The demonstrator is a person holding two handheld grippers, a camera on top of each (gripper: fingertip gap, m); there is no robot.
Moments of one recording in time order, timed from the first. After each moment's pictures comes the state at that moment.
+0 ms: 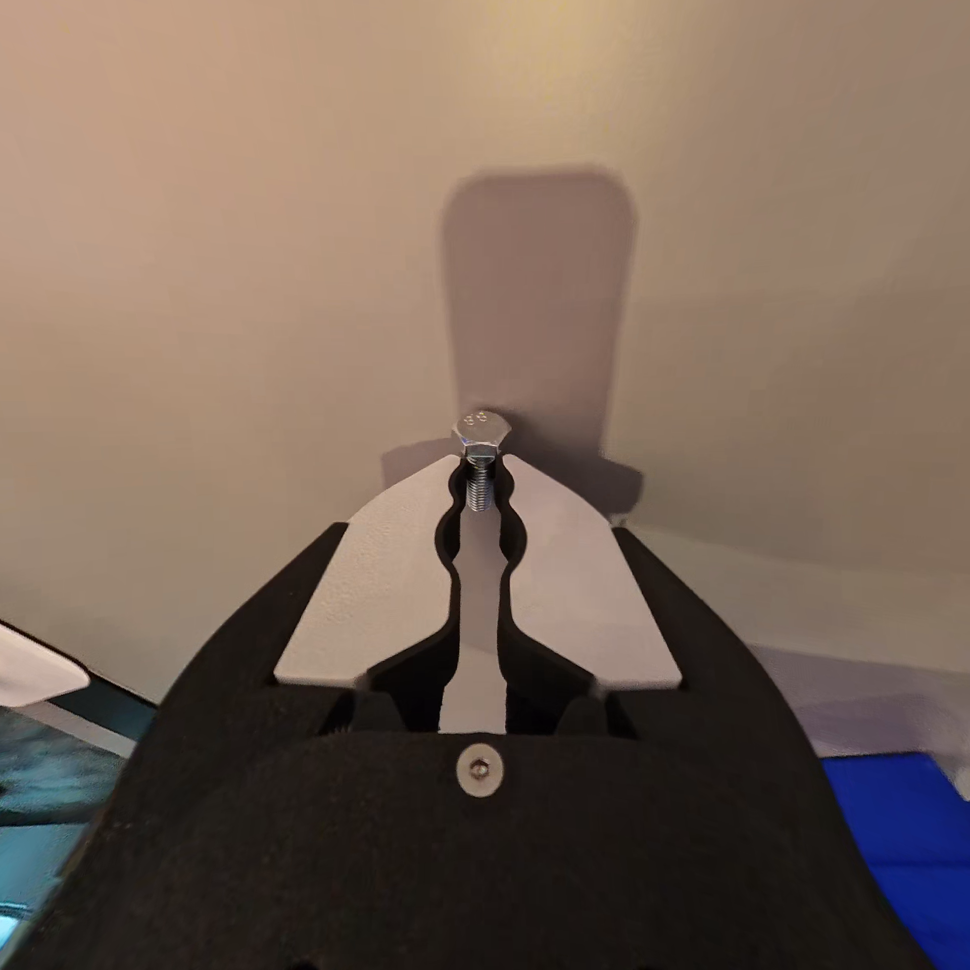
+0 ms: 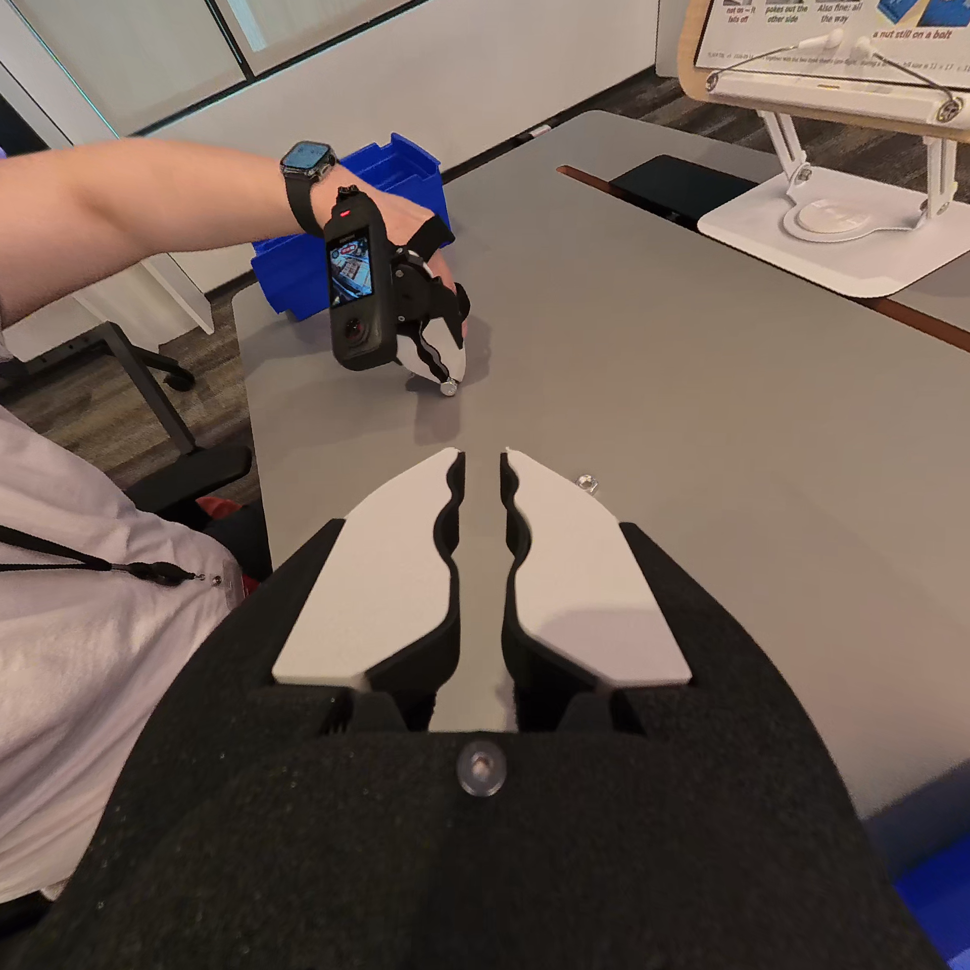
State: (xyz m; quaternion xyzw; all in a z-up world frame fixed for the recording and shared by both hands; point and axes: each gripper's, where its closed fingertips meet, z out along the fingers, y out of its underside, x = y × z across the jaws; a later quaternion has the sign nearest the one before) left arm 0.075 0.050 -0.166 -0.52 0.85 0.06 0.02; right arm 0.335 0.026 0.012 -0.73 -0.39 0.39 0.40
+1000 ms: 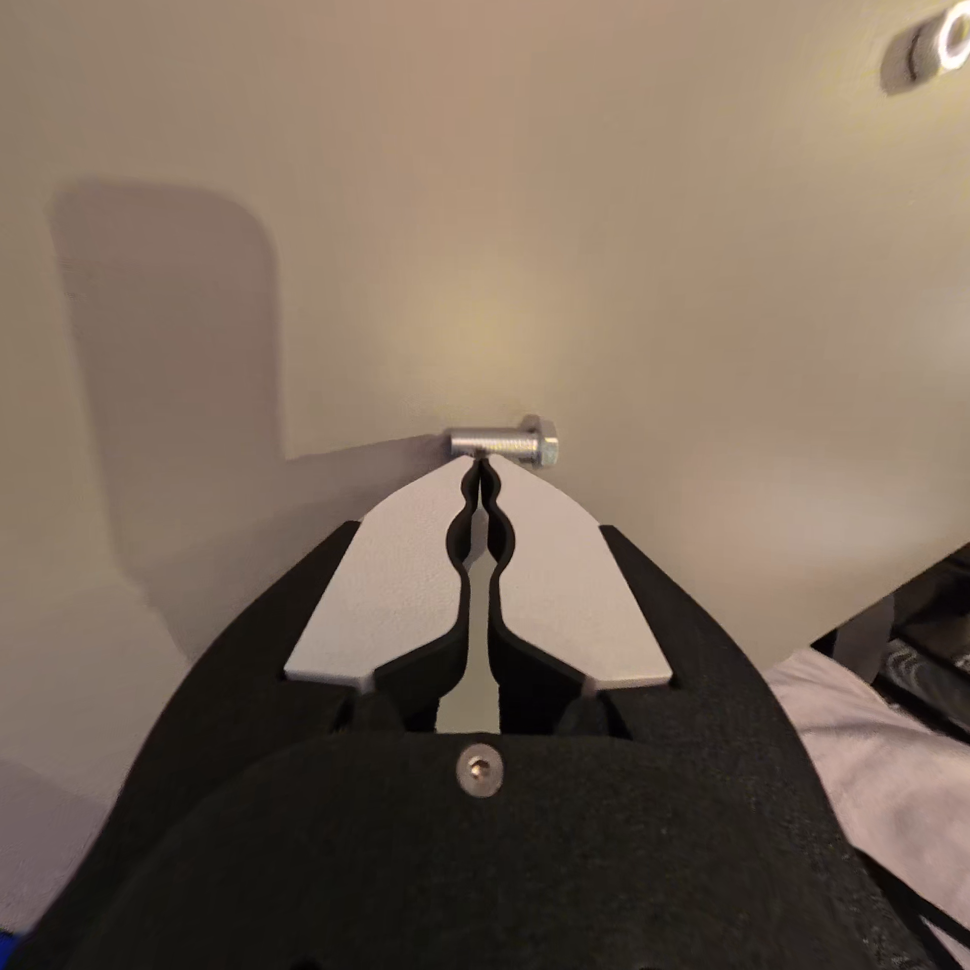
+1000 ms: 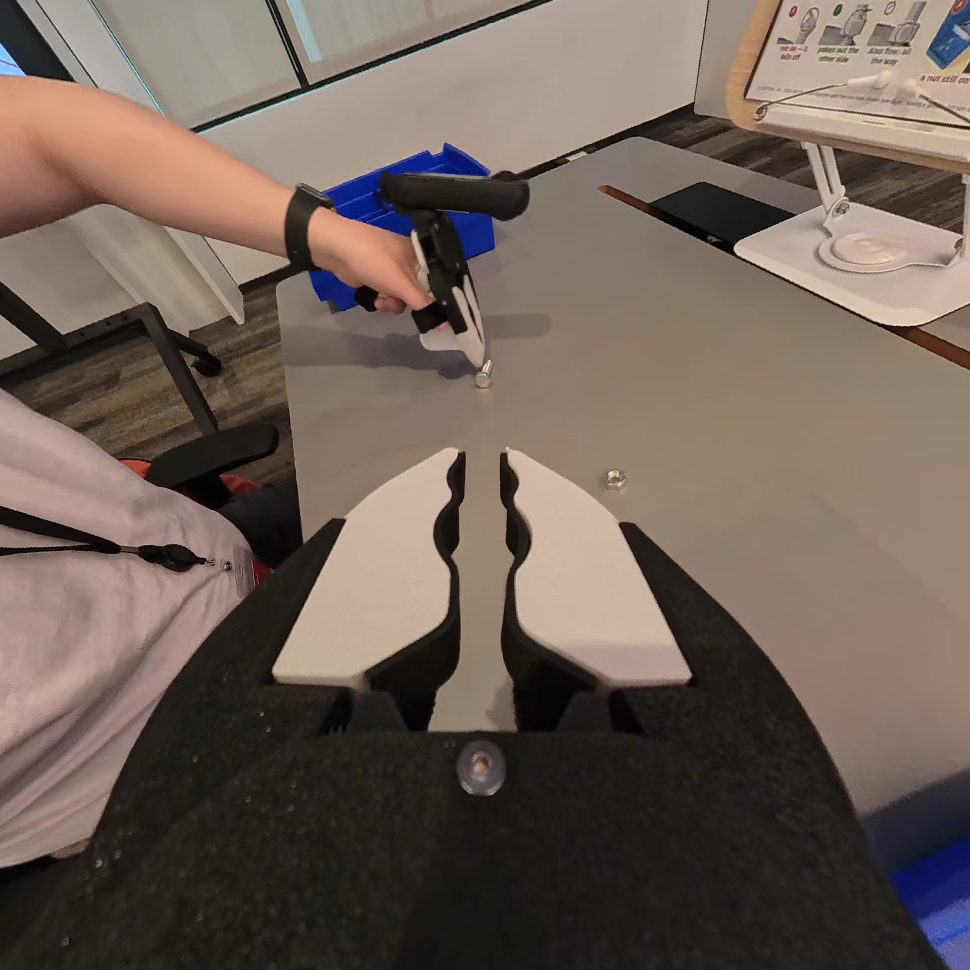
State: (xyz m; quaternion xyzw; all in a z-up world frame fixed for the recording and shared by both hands) left arm 0.065 0.054 -0.158 -0.97 0.20 -0.15 0.06; right arm 0.349 -0.007 0.019 -0.69 -0.42 0.41 0.42
